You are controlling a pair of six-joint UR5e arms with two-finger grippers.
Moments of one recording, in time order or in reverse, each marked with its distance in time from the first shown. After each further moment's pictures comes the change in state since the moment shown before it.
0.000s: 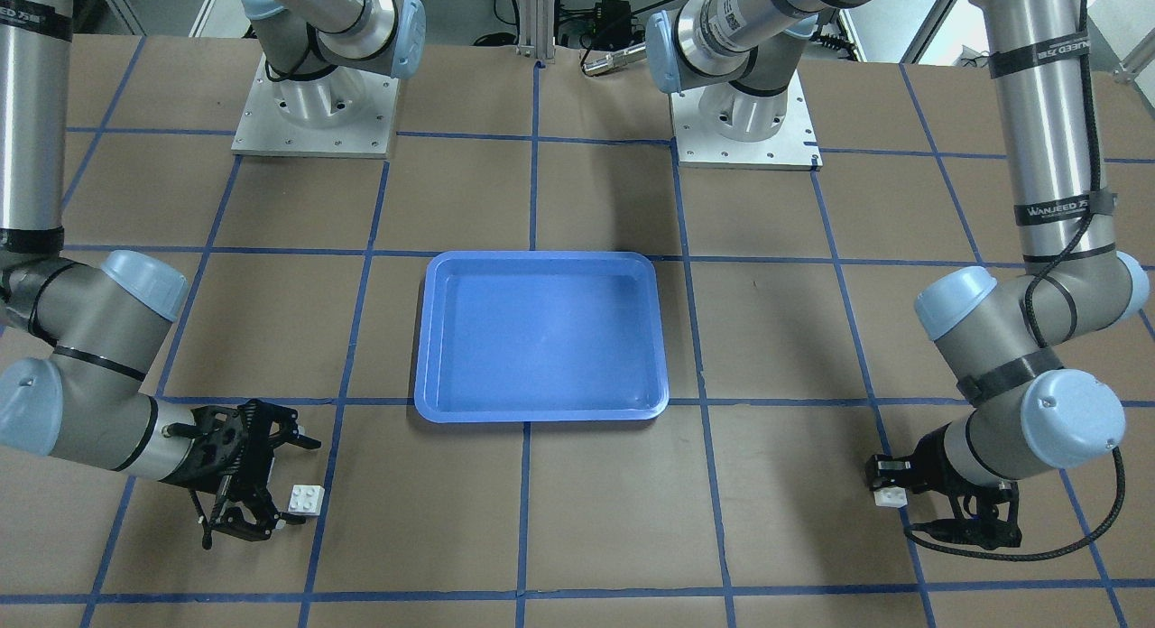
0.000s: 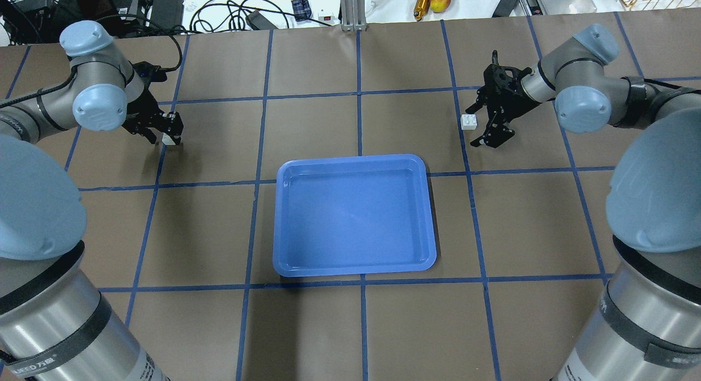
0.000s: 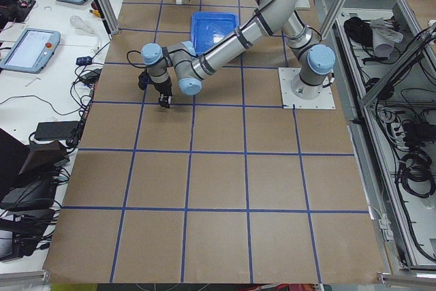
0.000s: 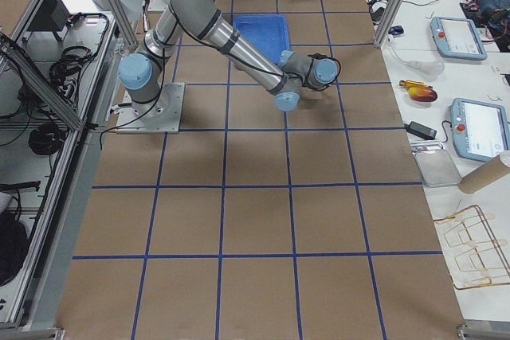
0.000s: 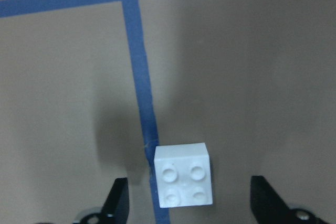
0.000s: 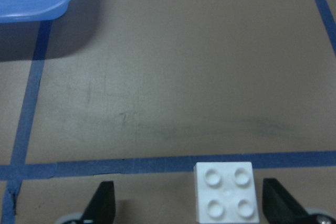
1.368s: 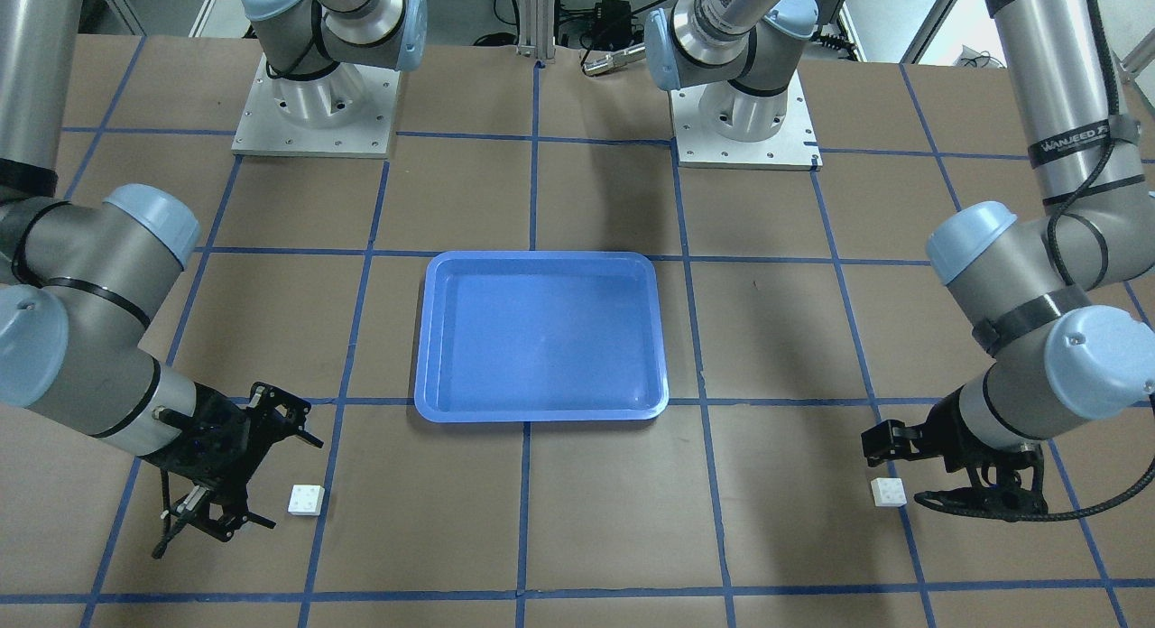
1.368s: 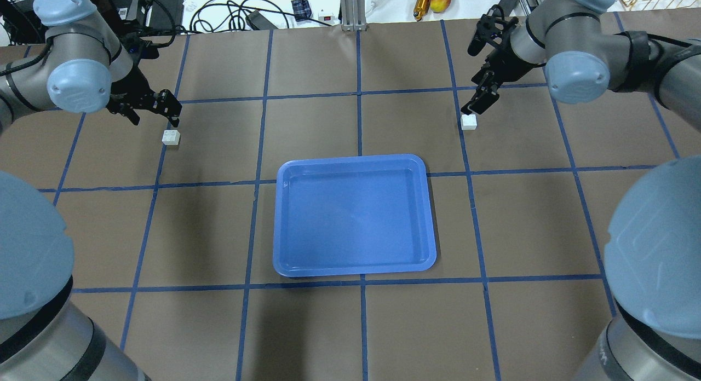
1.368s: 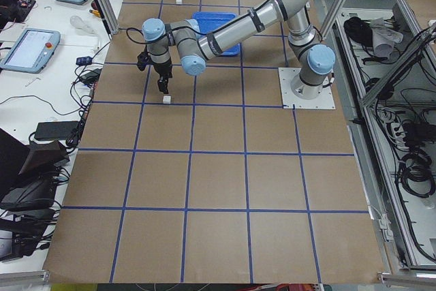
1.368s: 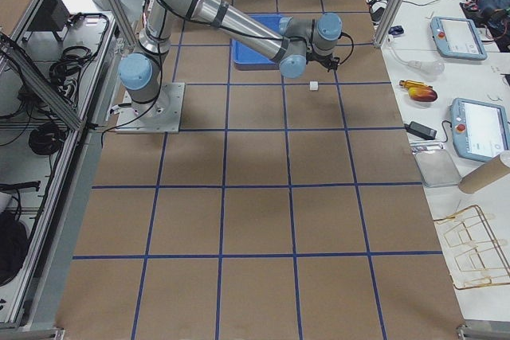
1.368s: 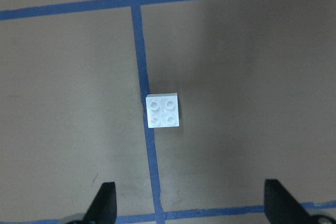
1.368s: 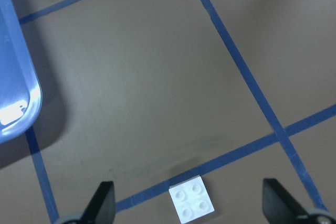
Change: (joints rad) left arm -0.033 0.109 0.001 -0.072 0.004 0.001; right arm 0.071 -0.132 -0.052 0.007 -0.134 0.447
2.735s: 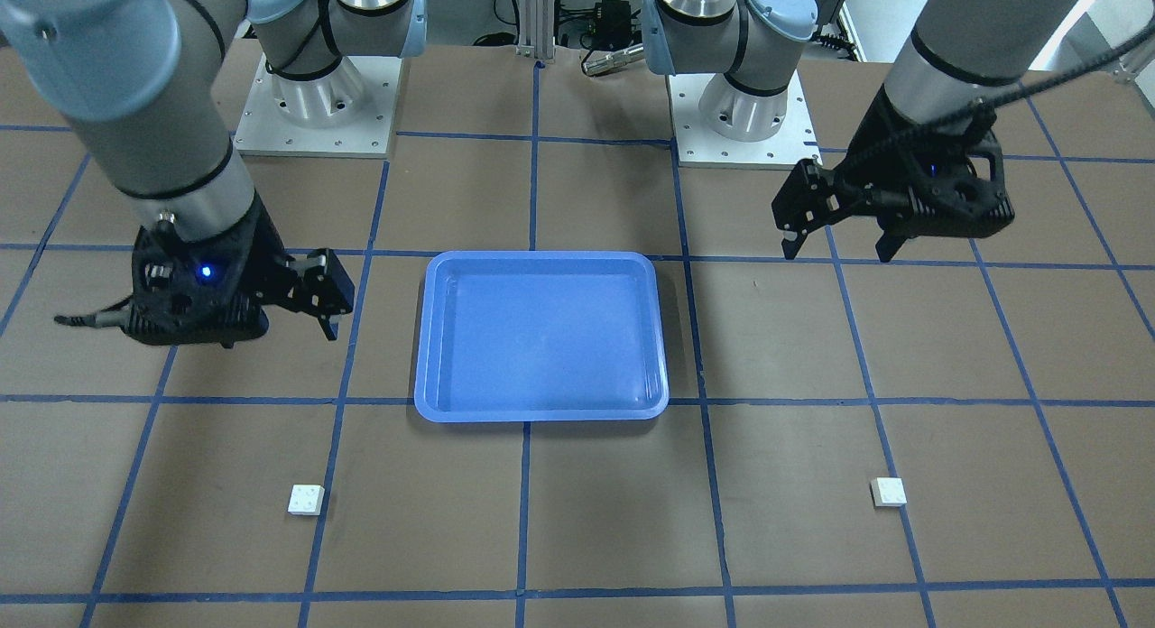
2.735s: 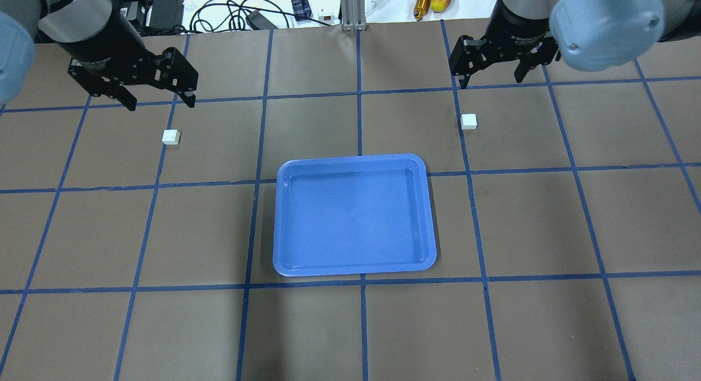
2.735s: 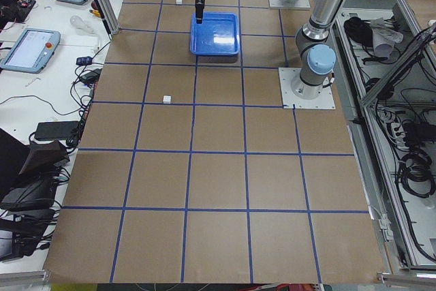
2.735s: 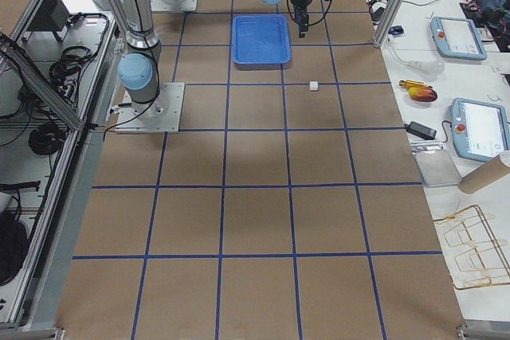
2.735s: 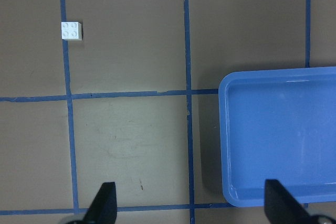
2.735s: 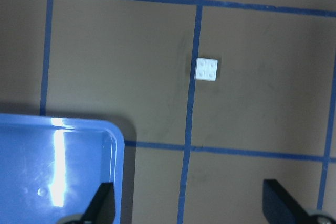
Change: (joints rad) left arm -0.189 0.472 -0.028 -0.373 -0.064 -0.296; right arm 0.211 -0.262 -0.076 0.269 -0.409 1.293
